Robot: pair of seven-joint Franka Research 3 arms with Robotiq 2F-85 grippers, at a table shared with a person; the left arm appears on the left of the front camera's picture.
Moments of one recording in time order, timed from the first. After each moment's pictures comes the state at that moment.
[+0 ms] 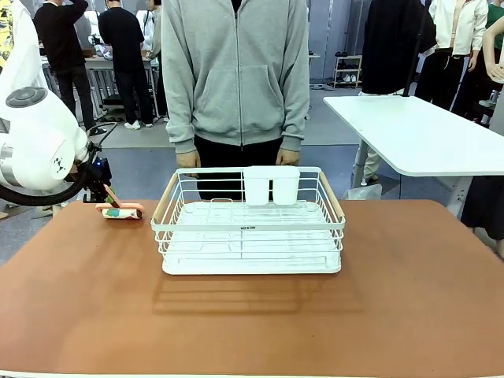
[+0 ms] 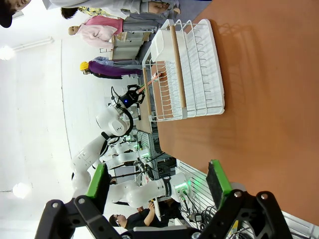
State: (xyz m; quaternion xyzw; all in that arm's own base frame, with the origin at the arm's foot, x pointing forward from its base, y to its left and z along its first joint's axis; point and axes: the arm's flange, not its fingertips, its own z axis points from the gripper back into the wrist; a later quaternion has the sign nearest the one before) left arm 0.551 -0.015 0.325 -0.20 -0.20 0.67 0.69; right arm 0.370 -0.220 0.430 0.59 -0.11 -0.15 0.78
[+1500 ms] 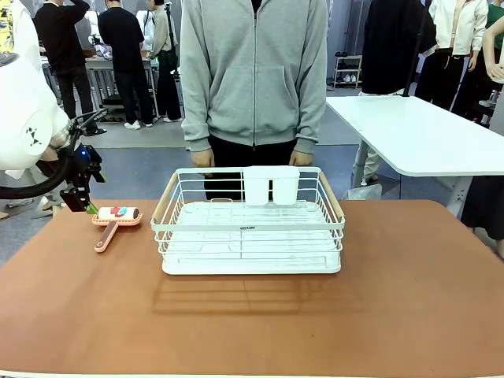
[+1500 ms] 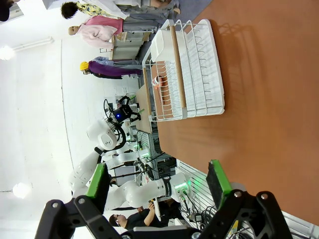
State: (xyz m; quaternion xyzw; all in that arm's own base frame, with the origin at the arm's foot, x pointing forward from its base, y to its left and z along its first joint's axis) left arm 0.477 -0.031 0.377 -0.18 -0.15 0.69 0.69; right arm 0.370 -0.220 0.430 0.59 -0.11 -0.15 0.78
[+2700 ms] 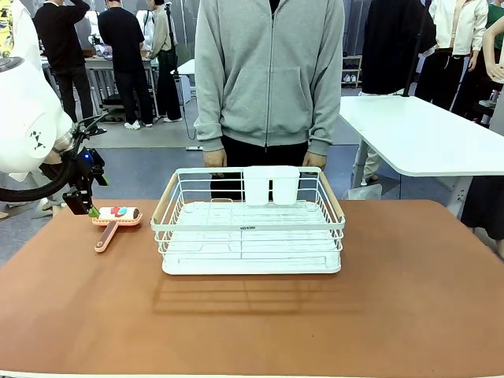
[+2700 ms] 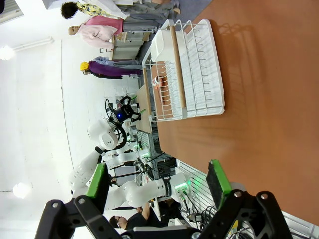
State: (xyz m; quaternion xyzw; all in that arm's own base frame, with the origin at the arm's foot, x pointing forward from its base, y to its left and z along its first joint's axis) left arm 0.478 -0.033 0.372 -0.17 -0.14 0.69 0.69; right arm 0.370 -0.220 0.430 0.59 -0.11 -0.15 0.78
